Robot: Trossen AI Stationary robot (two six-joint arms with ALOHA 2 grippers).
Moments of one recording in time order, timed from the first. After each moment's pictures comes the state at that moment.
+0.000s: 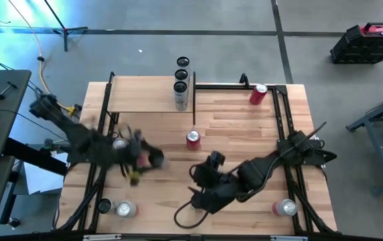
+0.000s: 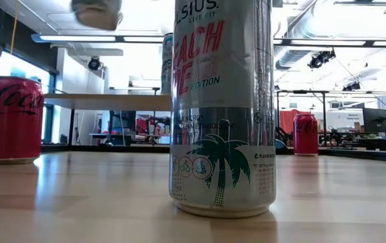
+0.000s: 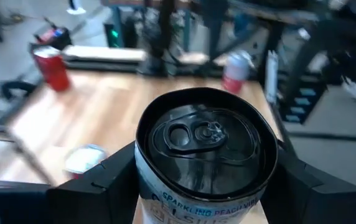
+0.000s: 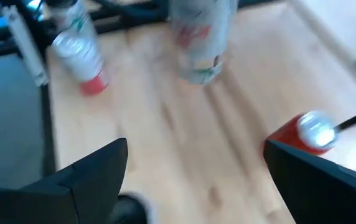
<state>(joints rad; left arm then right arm) -0.61 1.07 1.06 -0.41 -0.63 -0.29 0.56 2.02 2.23 -1.19 0.61 0.69</state>
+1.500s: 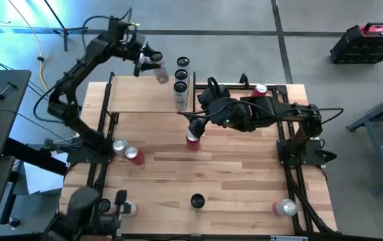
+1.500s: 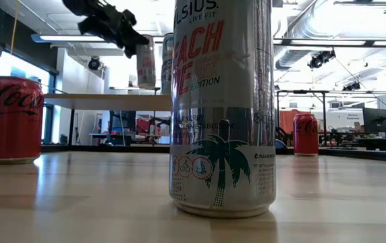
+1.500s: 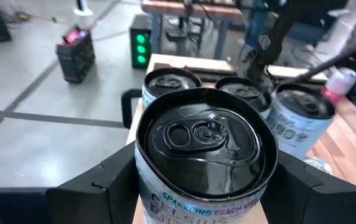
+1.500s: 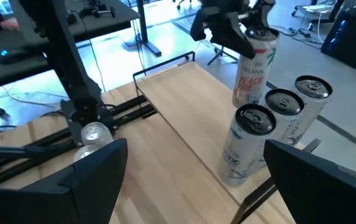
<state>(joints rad) 1.14 1.58 1.54 -0.69 1.00 0.60 0.15 1.81 2.23 -0.98 0.64 0.40</state>
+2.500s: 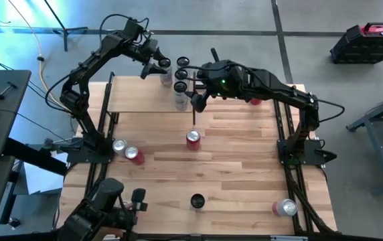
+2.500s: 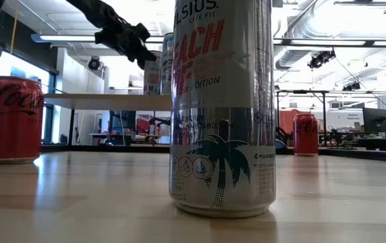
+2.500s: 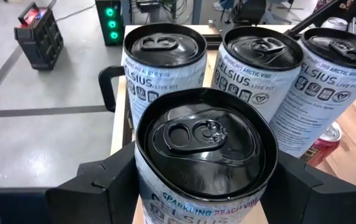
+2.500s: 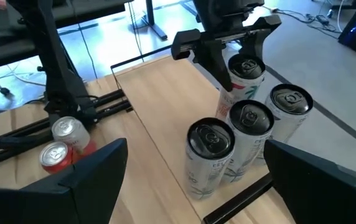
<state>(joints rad) 1.07 1.76 1.70 -0.90 0.97 0.88 -0.12 1.80 2.23 -0.97 0.33 0.22</state>
